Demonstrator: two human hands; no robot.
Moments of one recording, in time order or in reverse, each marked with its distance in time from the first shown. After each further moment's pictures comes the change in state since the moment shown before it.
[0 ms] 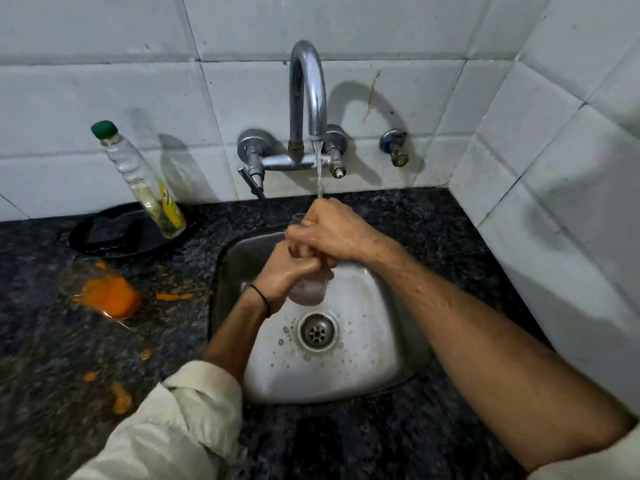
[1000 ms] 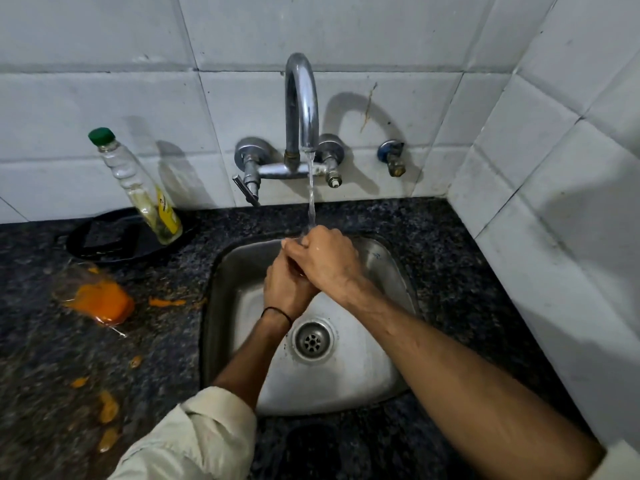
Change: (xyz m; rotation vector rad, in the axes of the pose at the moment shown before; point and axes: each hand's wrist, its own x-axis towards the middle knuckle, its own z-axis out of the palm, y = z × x) left_hand 0.007 -0.019 0.022 0.524 0.441 0.032; right_hand -0.004 0.009 0.036 -0.091 0.230 0.178
